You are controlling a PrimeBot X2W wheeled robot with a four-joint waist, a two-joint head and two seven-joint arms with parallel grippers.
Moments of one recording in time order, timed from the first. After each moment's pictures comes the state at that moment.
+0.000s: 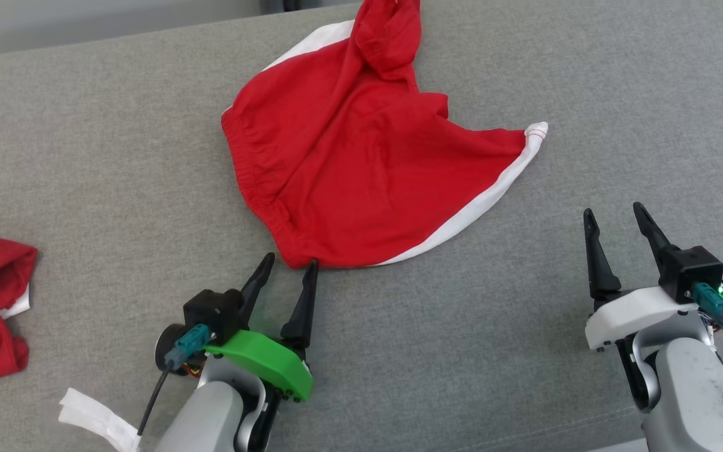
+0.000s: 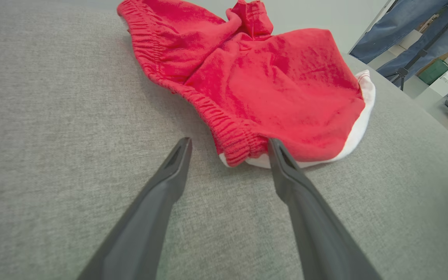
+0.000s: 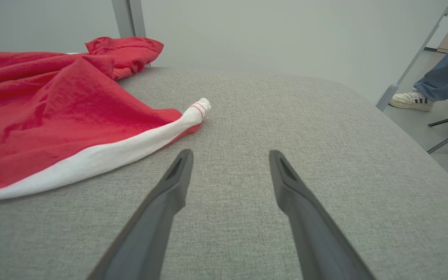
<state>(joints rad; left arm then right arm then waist) -0.31 0.07 -0.44 0.49 -0.47 -0.13 -0.26 -0.30 -0.06 -0.09 0.36 0.01 0.13 -0.26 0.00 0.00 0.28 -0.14</state>
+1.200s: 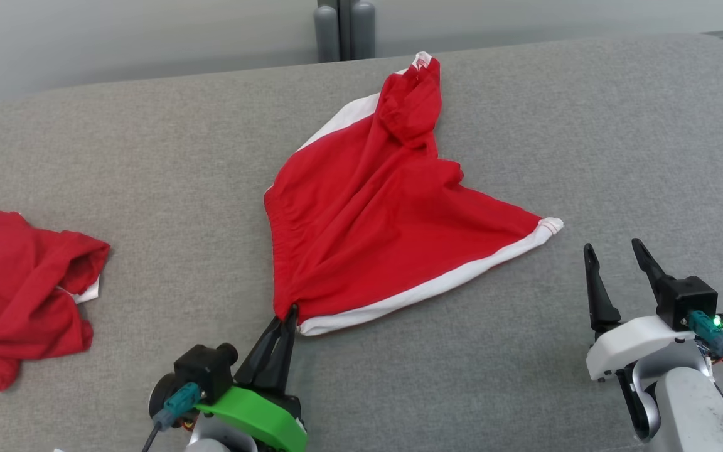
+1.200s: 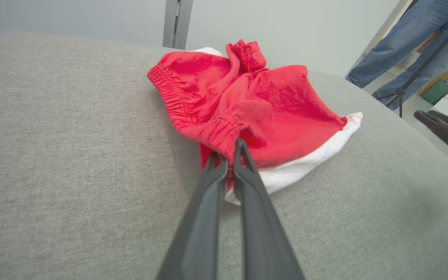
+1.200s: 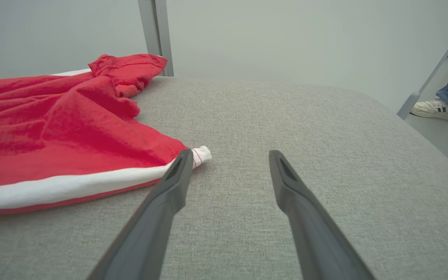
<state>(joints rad) -0.14 0.13 -0.46 0.32 -0.49 -0.13 -0.26 -0.24 -0.05 -0.11 0.39 0.01 0.13 -0.26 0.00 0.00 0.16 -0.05</state>
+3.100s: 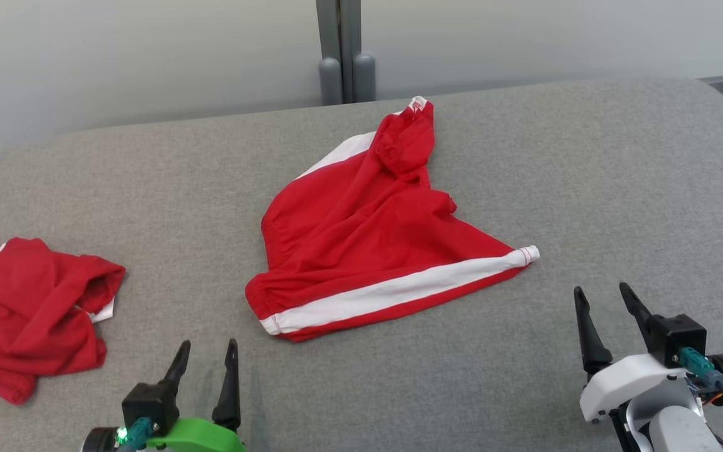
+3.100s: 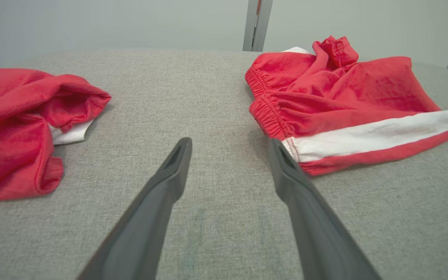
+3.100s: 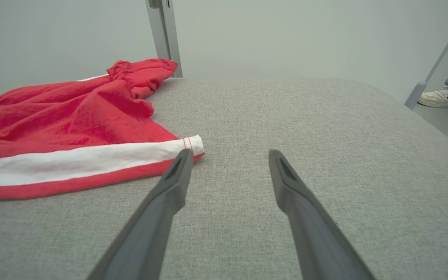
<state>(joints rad) -0.05 0.05 -0.12 0.42 -0.20 -0.12 -0.26 -0.15 -0.05 -0.07 0.40 0.06 0.13 -0.26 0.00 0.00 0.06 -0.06</state>
